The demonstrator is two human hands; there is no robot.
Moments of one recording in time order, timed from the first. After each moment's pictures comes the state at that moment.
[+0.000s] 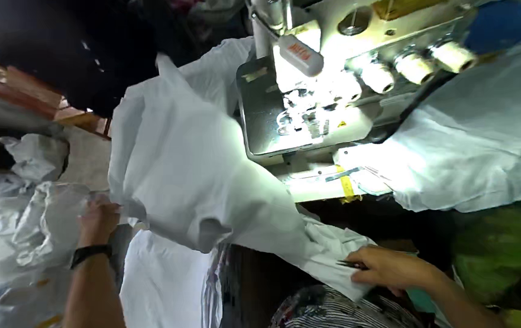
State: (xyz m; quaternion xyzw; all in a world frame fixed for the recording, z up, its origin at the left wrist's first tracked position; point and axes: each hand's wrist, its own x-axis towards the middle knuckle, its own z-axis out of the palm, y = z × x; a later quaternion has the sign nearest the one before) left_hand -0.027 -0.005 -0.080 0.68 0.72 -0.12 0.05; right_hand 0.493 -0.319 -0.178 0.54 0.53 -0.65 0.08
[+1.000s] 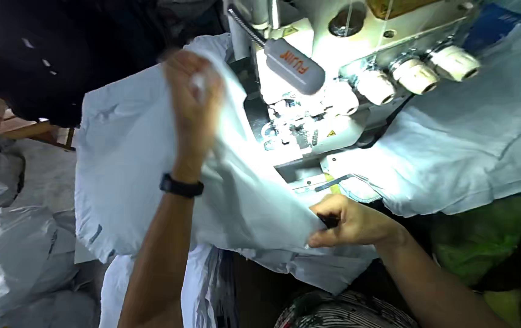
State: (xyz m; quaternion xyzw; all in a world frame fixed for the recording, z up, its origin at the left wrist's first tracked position) left_hand 0.326 0.030 -0.068 0.80 0.23 0.44 0.33; right_hand 0.489 -0.226 -0.153 0.36 0.57 -0.55 -0.49
